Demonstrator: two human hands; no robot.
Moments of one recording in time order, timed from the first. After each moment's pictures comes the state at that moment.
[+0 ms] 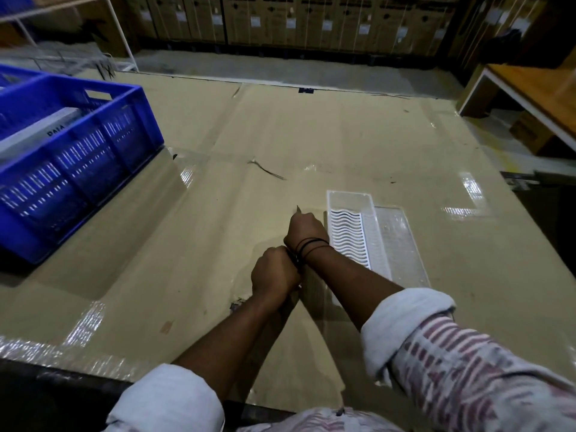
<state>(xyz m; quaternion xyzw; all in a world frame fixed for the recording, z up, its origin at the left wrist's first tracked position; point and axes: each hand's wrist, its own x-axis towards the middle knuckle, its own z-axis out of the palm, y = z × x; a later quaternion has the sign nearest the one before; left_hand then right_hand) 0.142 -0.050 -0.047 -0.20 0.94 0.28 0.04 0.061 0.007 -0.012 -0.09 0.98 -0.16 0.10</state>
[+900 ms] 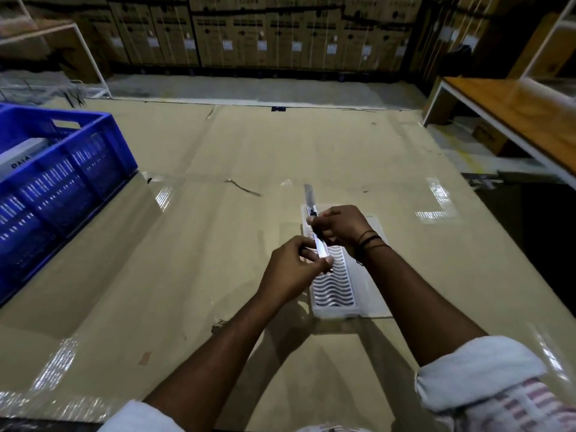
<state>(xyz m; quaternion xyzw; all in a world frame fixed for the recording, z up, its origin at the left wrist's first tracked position) 0.138 -0.010 0.006 -0.03 0.84 0.54 0.01 0.054 0.121 0.051 0.06 0.78 -0.61 0.13</state>
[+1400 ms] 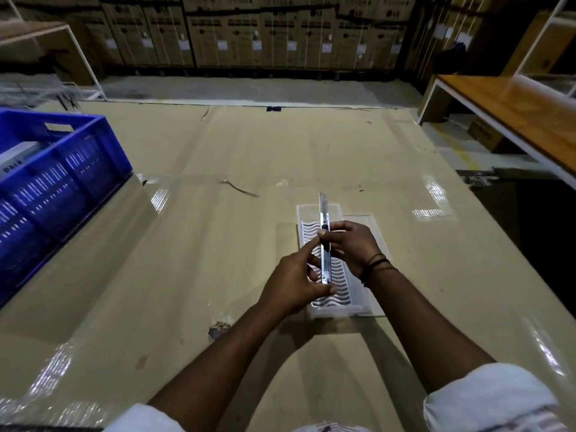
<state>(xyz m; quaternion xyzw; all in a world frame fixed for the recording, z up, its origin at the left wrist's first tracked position) 0.148 -0.002 -0.002 0.08 0.89 0.44 0.02 0.071 0.145 0.014 0.09 0.68 -0.72 0.10</state>
